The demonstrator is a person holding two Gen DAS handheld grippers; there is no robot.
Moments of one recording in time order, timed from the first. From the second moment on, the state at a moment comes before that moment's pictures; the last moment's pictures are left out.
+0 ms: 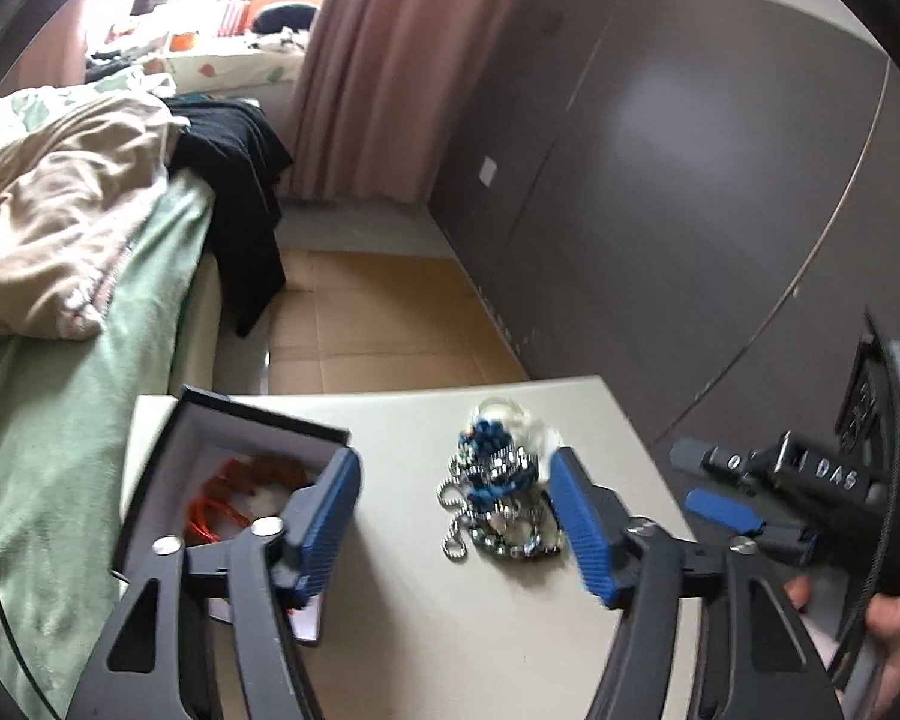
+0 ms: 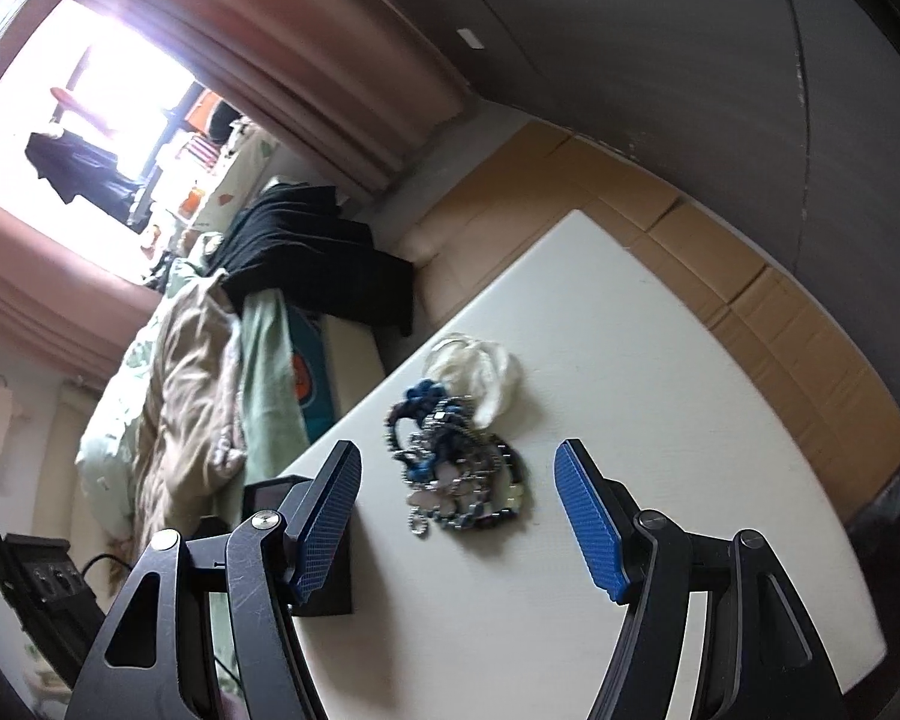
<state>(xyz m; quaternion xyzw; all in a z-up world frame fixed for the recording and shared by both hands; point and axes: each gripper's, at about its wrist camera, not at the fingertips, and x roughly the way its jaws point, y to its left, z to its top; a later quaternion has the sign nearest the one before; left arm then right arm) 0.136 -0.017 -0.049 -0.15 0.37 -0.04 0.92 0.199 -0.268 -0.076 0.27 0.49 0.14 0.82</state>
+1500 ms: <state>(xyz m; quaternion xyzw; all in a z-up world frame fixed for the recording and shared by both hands) 0.154 -0.043 -0.073 -0.18 0.39 -0.09 0.90 0.209 -0.278 -0.111 0.33 0.56 0.16 0.74</state>
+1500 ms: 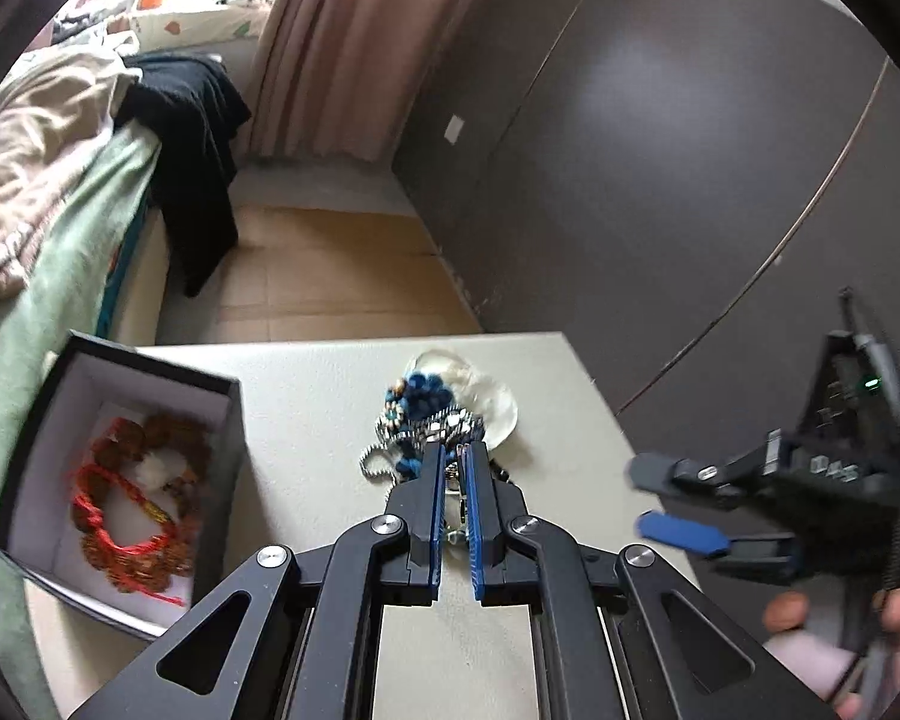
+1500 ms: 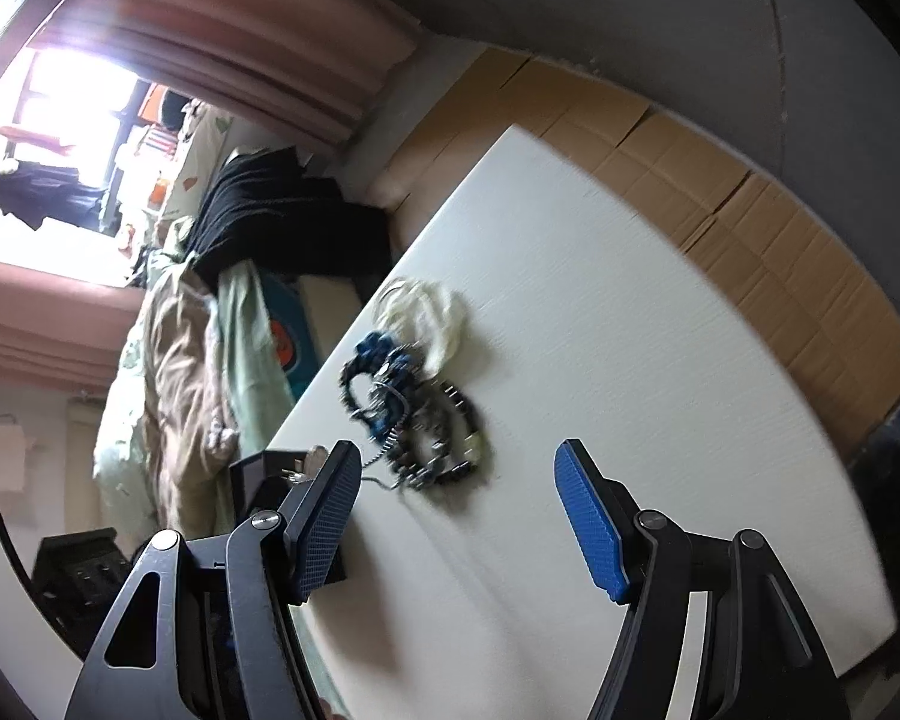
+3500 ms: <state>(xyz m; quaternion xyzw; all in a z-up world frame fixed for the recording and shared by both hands) 0.073 0.046 0.019 -0.22 0.28 -0.10 0.93 0.221 -0.193 -0.132 0.49 0.45 0.27 0.70</state>
